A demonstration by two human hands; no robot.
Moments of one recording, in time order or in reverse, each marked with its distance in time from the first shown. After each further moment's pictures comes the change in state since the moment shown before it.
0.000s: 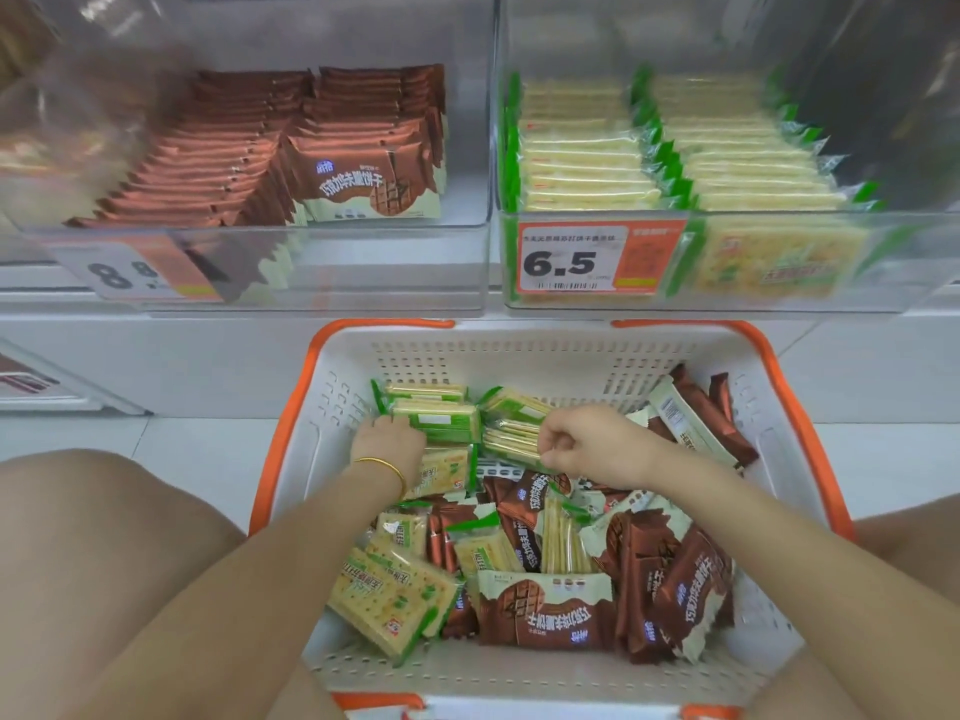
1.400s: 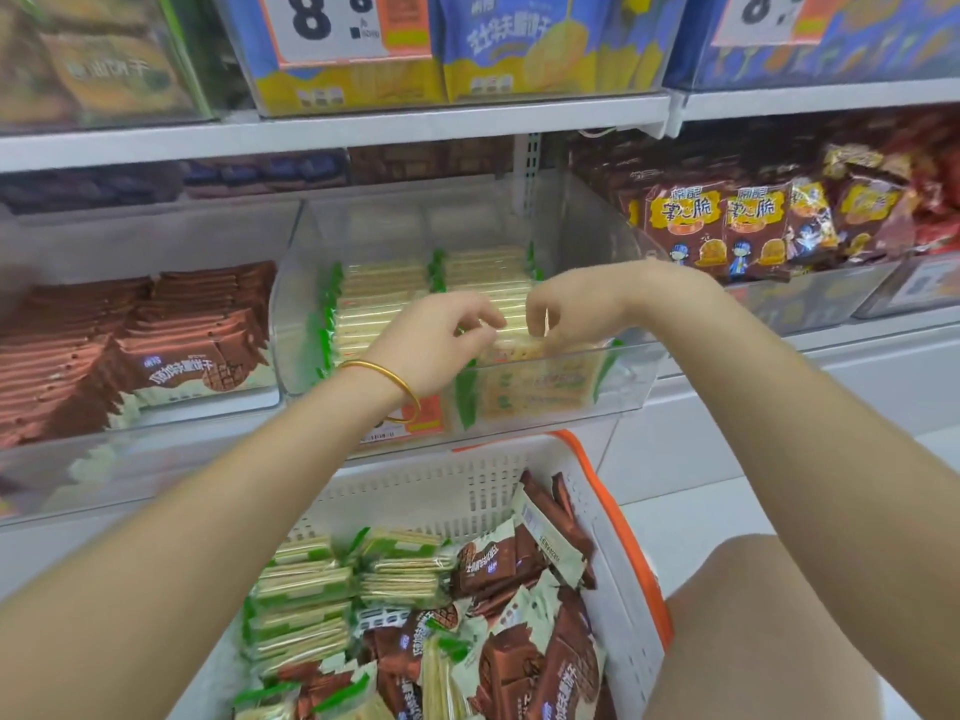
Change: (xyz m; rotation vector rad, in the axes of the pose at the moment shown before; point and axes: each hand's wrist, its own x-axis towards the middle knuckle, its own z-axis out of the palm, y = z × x) left_hand -0.046 0.084 -0.307 -0.873 0.634 0.541; right_hand -0.092 0.019 -0.246 -0.390 0.120 0.248
